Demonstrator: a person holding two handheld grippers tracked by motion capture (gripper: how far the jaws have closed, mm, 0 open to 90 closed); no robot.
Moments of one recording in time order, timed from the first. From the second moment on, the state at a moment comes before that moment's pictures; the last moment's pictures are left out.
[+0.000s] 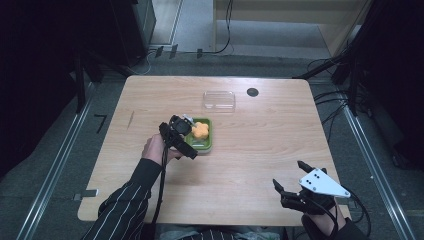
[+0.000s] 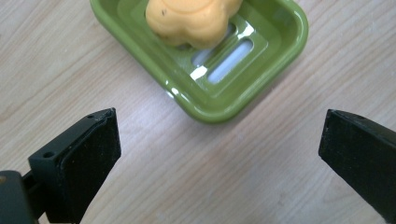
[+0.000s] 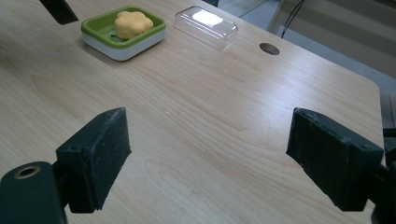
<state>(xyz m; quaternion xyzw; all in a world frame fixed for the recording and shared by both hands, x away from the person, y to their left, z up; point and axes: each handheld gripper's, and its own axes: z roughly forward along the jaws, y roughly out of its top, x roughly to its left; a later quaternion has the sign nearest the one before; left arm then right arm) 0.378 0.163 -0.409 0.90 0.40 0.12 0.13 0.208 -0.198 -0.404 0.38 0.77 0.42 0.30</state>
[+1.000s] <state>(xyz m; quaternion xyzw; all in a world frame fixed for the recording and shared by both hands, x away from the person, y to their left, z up) 0.325 0.202 -0.436 0.90 0.41 0.09 0.10 0.207 -0.198 -0.404 0.38 0.77 0.41 0.30</state>
